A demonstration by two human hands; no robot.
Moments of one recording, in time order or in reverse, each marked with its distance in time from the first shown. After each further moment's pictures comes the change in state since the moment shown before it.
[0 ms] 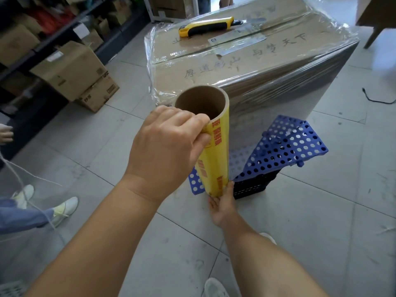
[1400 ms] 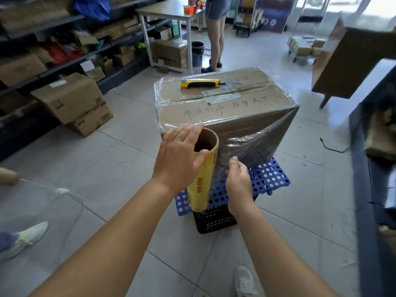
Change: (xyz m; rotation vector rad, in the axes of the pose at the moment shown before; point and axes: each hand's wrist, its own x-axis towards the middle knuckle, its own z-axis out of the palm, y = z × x) left_hand 0.001 0.016 -0.002 -0.242 0.068 -0.198; right_hand -0.158 -0.095 0.039 -0.660 0.035 -0.803
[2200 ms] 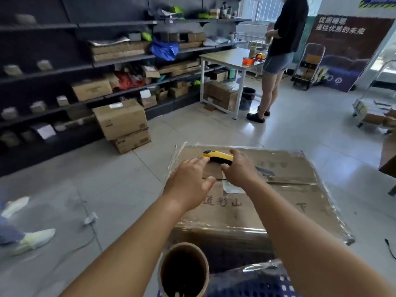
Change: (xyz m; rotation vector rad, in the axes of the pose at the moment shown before) left_hand 0.195 -0.044 0.029 0.011 -0.089 -0.426; right_hand 0.249 -0.194 0.112 -1.065 -0.345 -0.588
